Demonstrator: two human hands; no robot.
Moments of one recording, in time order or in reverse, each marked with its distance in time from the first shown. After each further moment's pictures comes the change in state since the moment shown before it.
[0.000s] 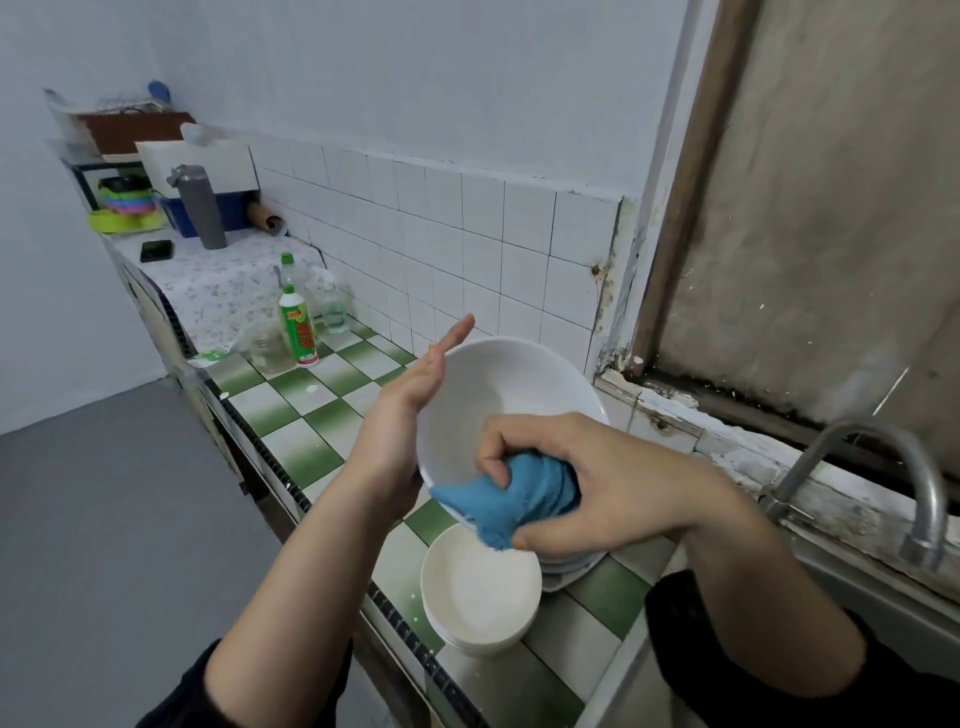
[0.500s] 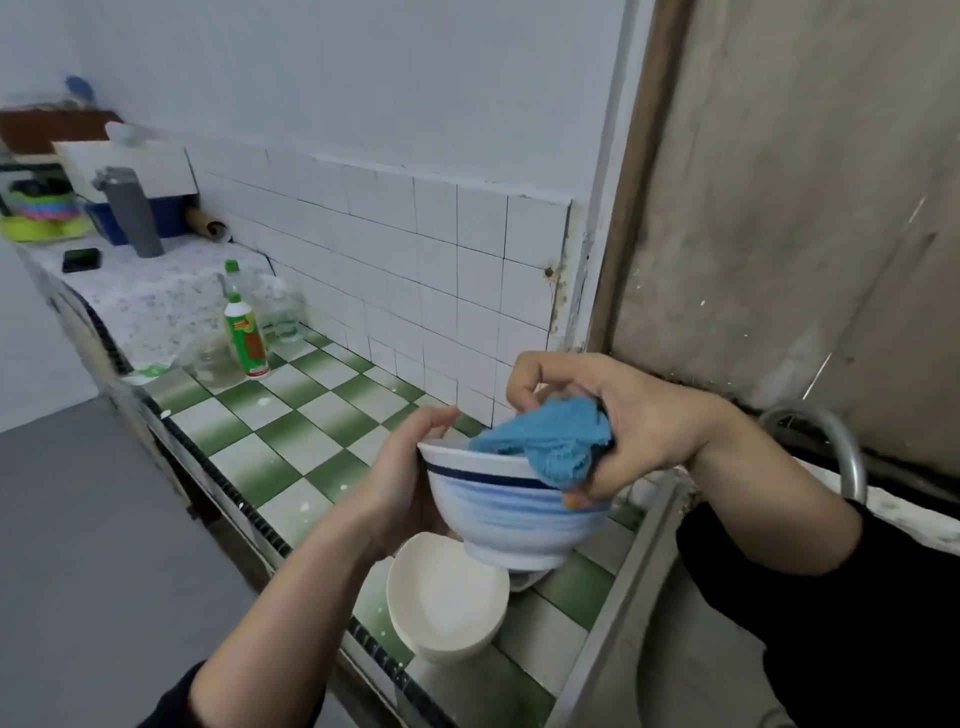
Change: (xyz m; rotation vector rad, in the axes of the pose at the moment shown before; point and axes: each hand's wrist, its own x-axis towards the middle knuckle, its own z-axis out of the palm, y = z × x) left_hand -0.001 -0.025 0.018 -0.070 -0.123 -0.463; right_hand -0.013 0.020 -0.045 0.292 -0.105 -0.124
